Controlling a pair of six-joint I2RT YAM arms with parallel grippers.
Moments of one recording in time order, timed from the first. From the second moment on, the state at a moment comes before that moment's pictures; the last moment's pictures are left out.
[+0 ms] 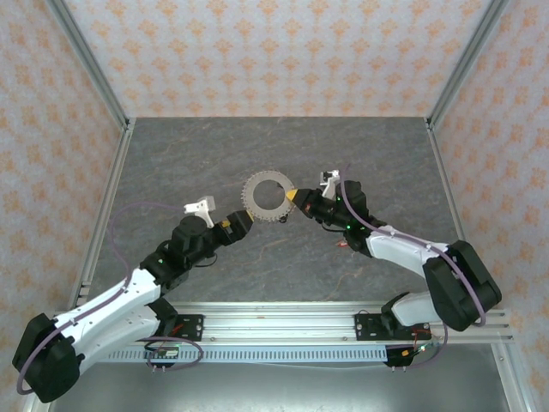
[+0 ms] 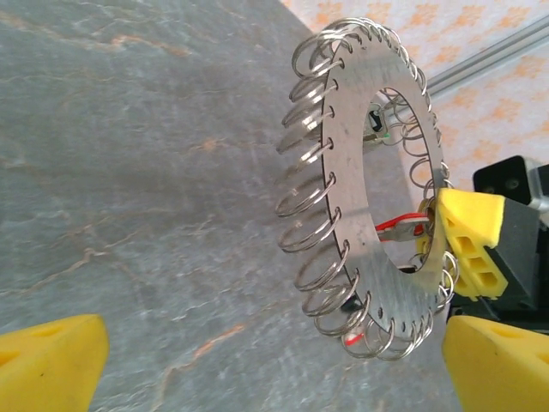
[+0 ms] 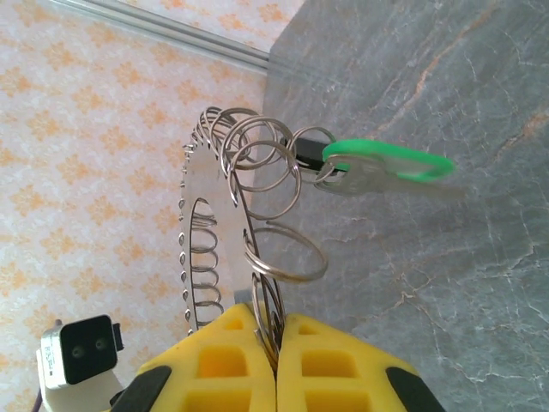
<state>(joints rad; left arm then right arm) -0.61 0.84 0.40 0.06 -0.03 -0.95 0.54 1.35 0.60 0.49 -0.42 1.12</state>
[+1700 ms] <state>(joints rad) -0.38 1.06 0.71 0.16 0.58 -0.69 0.55 0.85 0.28 0.52 -0.19 0.39</state>
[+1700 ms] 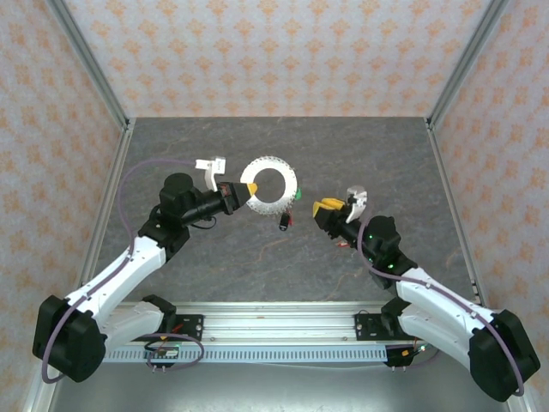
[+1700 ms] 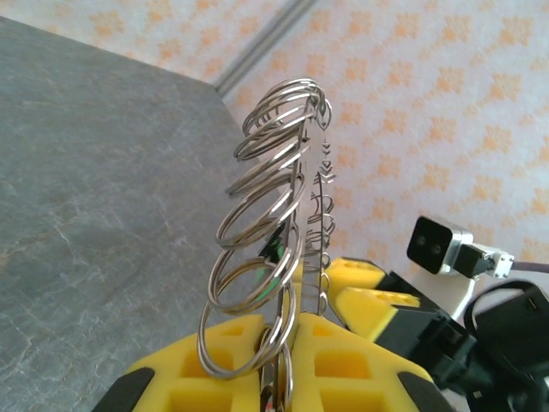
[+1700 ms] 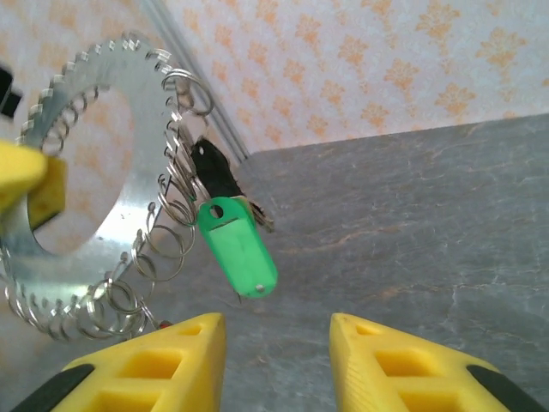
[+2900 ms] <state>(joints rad) -0.38 1.17 1.00 -0.34 0.75 -0.24 0.62 0.89 0.20 0.65 -0.46 -0.35</state>
